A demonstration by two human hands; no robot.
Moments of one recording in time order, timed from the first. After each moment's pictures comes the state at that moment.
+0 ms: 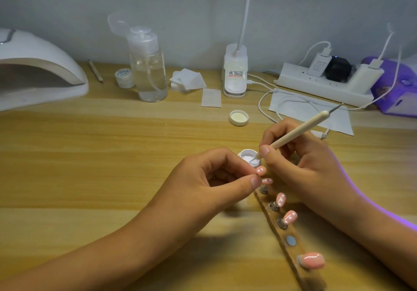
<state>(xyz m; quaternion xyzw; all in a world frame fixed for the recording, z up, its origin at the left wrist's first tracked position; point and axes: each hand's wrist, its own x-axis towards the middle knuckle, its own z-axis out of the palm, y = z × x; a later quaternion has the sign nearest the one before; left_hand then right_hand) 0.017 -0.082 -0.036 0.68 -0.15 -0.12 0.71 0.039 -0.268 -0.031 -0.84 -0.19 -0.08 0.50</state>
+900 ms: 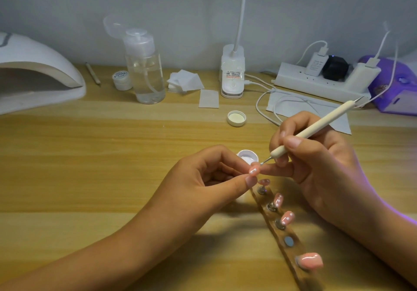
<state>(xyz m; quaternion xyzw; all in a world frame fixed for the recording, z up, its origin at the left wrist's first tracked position) 0.018 -0.083 -0.038 0.67 -0.16 -0.11 0.72 0.034 -0.270 -0.025 -0.60 -0.16 0.03 0.79</state>
